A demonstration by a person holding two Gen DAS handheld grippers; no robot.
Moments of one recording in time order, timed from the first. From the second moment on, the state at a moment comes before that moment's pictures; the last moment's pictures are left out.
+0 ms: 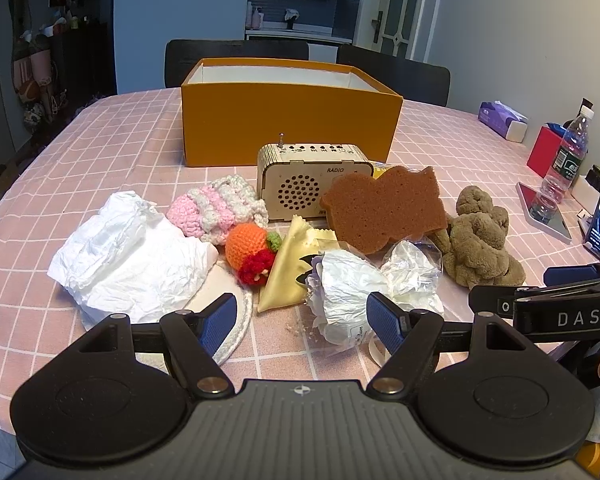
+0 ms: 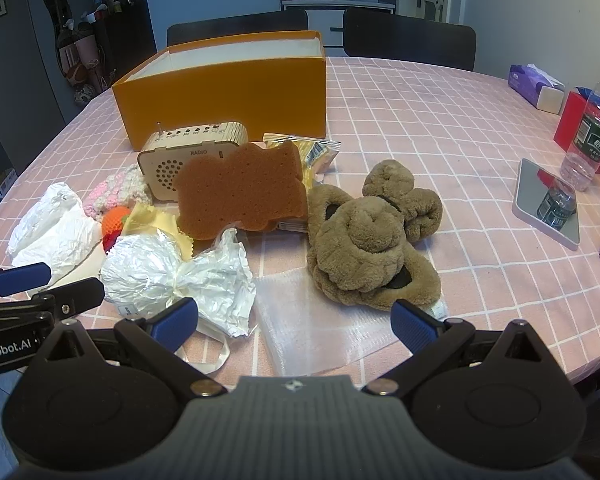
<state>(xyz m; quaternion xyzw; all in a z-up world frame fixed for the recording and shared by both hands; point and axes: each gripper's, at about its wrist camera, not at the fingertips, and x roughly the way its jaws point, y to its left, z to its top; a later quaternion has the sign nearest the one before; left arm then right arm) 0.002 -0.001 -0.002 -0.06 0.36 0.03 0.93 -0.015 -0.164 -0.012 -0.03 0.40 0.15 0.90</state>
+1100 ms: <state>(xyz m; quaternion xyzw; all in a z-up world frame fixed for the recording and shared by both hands) 0.003 -0.002 0.001 -0.06 0.35 0.02 0.93 -0.012 -0.160 -0.012 -0.04 0.40 0.15 0.90</state>
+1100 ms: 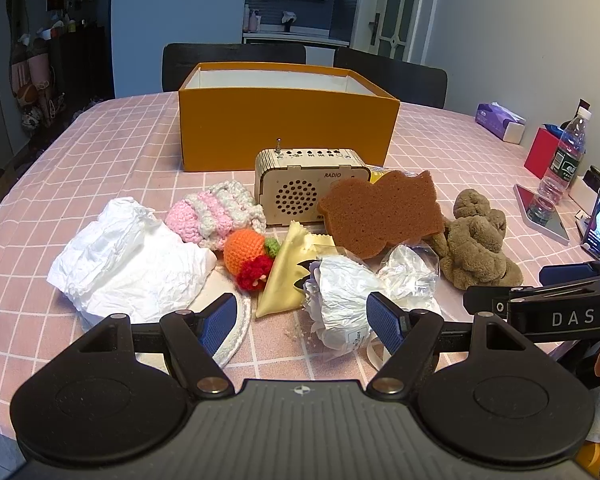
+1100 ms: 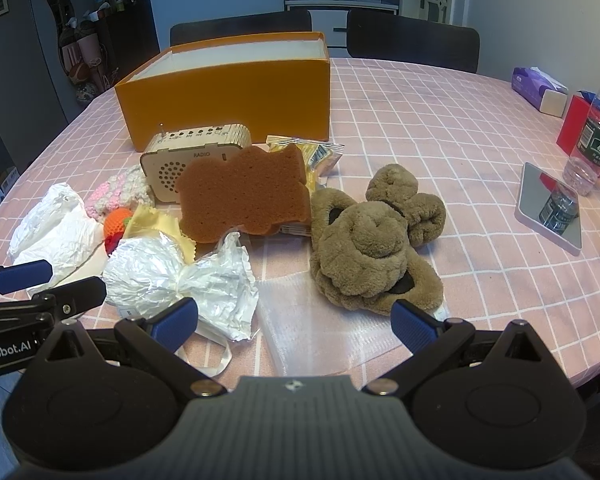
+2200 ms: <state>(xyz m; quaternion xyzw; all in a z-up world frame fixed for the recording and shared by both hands) 0.001 0.006 -0.001 -0.08 0.35 -0.01 0.93 -0.015 -0.153 -0.012 -0.04 0.40 0.17 0.90</state>
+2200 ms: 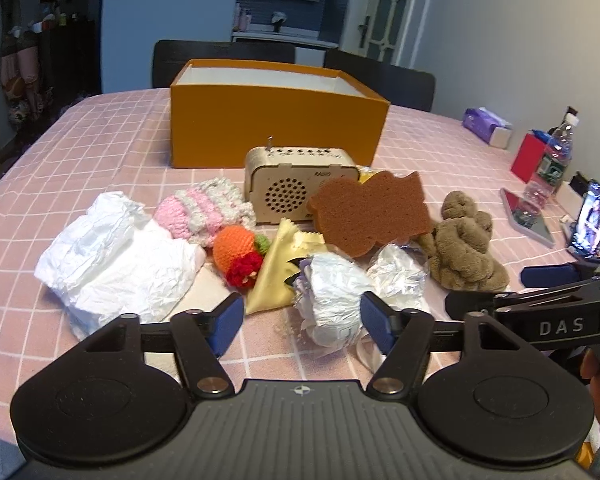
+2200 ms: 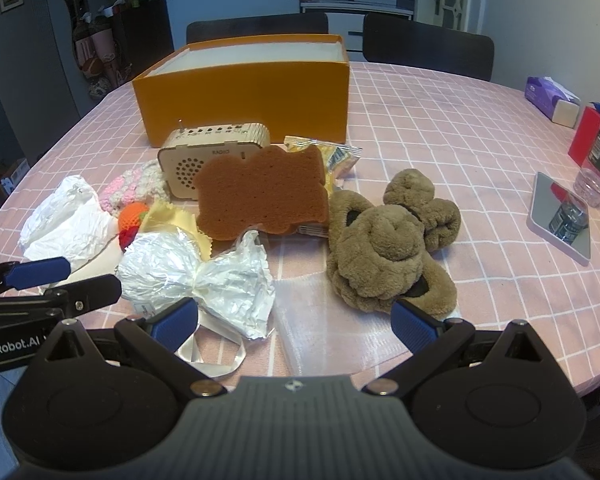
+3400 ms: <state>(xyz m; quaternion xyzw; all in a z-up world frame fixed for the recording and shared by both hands) 0.065 -0.029 -0.026 -0.05 0.39 -0.06 0.92 0.062 -0.190 -0.058 -0.04 0.42 0.12 0.90</state>
